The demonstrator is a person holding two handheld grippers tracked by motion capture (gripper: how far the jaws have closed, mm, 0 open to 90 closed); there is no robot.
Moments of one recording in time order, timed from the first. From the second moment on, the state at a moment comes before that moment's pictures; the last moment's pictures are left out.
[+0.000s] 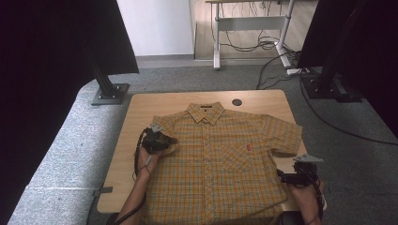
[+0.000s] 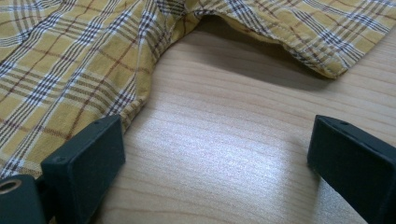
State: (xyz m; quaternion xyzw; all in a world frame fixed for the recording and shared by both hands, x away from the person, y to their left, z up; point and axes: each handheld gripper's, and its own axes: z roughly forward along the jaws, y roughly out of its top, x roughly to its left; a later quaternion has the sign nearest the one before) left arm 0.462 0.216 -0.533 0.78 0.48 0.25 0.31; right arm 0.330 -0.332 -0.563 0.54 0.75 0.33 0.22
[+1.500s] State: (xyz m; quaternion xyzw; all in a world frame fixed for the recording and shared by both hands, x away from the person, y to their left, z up) left arm 0.391 0.300 -0.535 0.78 0.50 0.21 0.32; right arm 0.330 -0.332 -0.563 0.54 0.75 0.33 0.22
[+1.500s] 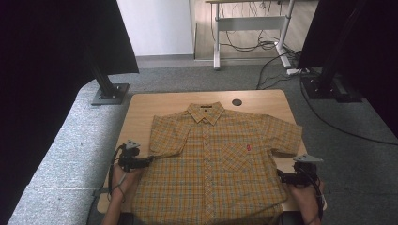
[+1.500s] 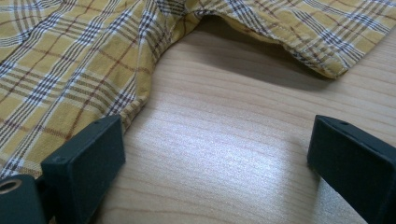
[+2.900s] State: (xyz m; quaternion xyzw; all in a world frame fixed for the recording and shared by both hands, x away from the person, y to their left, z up) left arm 0.401 0.303 -0.527 0.76 0.52 0.20 0.34; right arm 0.331 -0.330 -0.563 0.53 0.75 0.33 0.22
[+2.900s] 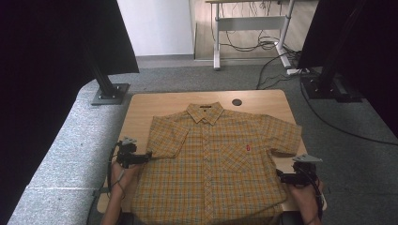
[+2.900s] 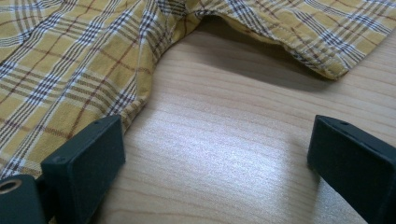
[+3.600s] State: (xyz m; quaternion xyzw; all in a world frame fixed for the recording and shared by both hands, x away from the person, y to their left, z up) left arm 0.348 0.334 -0.526 0.73 0.55 0.23 0.35; right arm 0.330 -0.330 -0.563 0.53 0.75 0.33 0.22
